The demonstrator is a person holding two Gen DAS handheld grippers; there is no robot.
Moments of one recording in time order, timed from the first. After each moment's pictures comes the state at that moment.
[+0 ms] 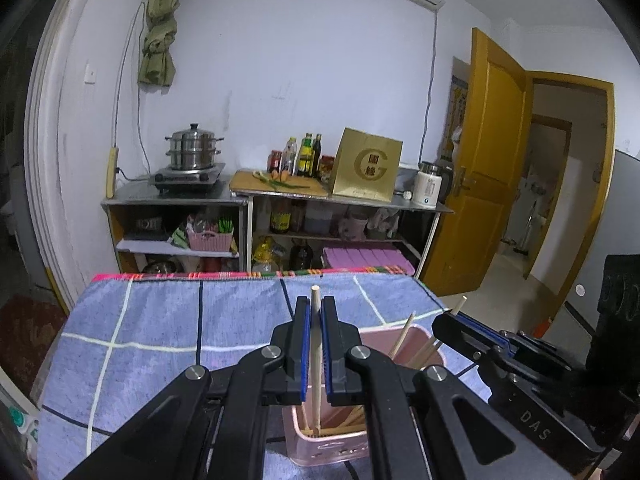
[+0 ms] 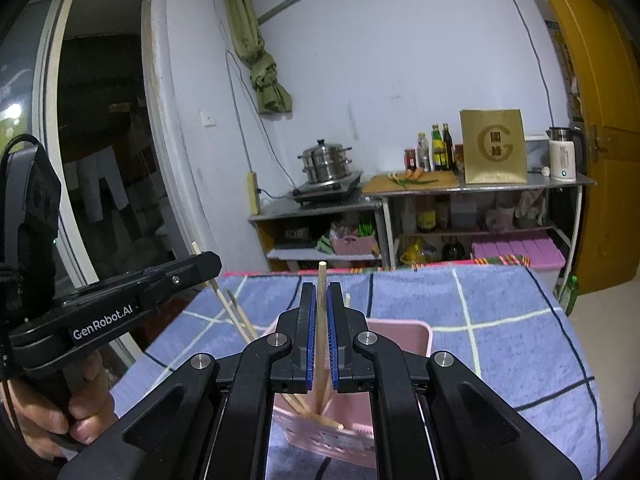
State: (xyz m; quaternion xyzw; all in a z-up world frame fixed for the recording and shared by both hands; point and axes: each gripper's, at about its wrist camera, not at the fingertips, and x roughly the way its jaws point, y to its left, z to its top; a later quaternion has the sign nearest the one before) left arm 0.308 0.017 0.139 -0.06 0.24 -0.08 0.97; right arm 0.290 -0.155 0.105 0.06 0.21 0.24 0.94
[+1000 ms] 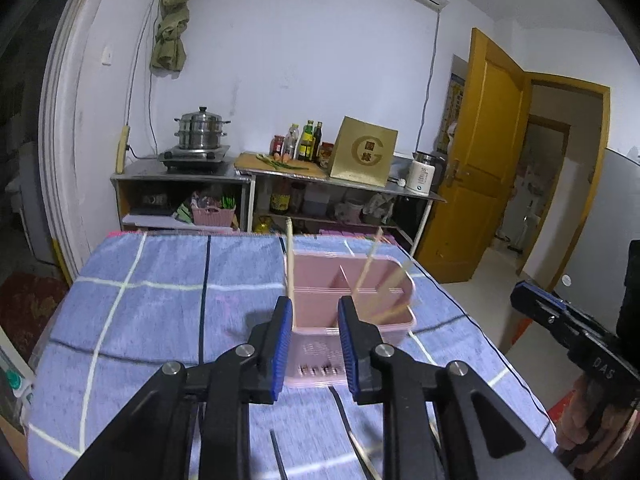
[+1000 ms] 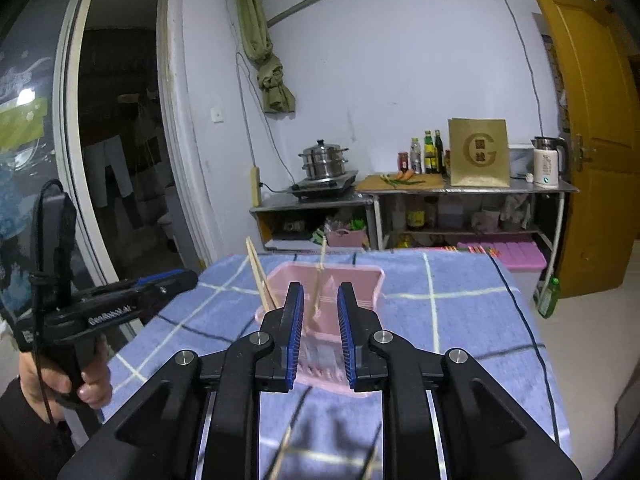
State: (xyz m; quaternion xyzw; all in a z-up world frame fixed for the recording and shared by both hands) left arm 0.203 0.019 0.118 -0.08 0.25 -0.09 0.96; right arm 0.193 -0.215 0.108 0.04 0.21 0.24 0.95
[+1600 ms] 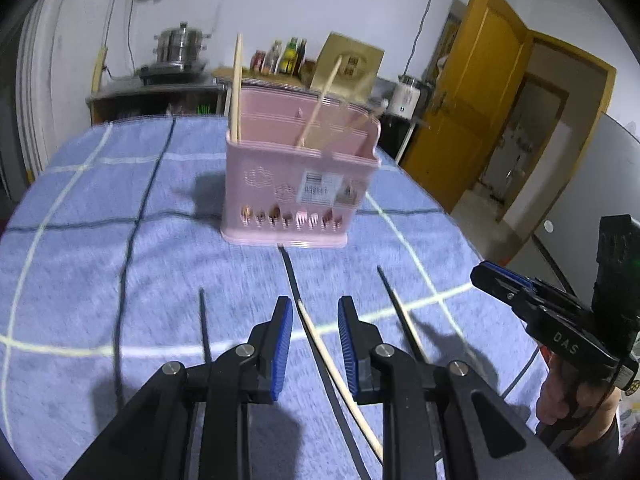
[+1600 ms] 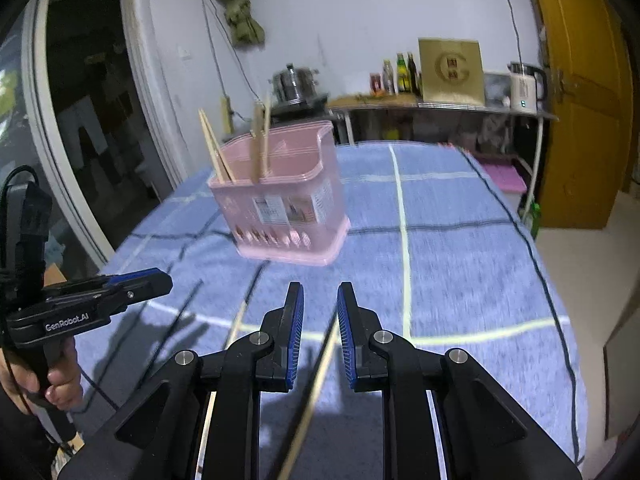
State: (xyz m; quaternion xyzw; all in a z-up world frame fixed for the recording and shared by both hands) left arm 0.172 -0.029 0.017 -0.10 0.39 -0.13 0.91; right arm 0.178 -0.249 0.016 0.03 0.34 0.20 0.92
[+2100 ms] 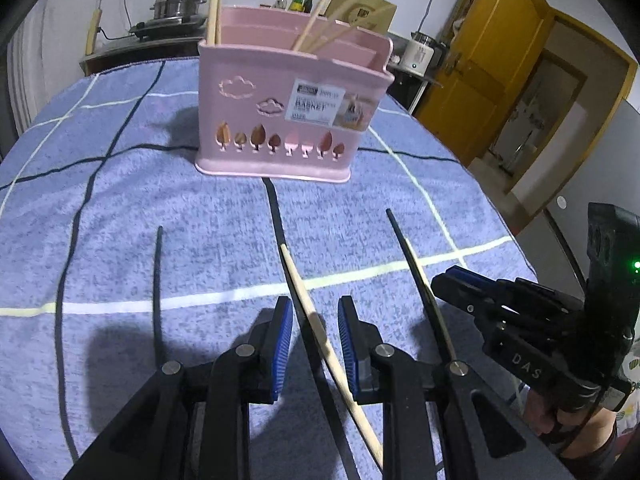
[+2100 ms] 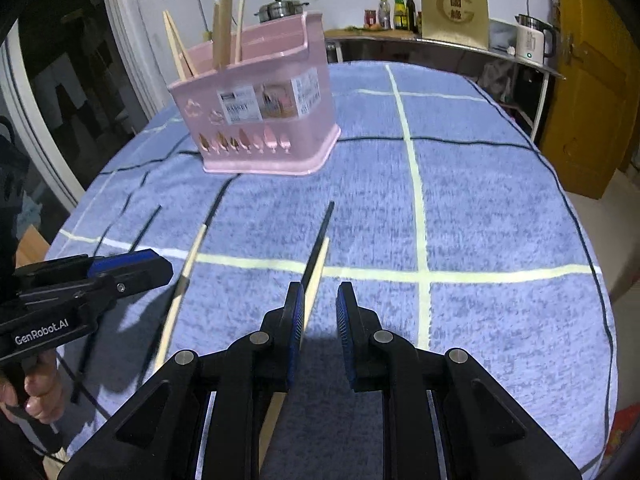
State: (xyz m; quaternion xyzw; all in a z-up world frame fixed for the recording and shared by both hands) left arm 0.192 -0.056 -0.035 -0.10 0.46 -0.12 0.88; right arm 0.191 -0.234 -0.041 -0.01 0.44 0.19 0.88
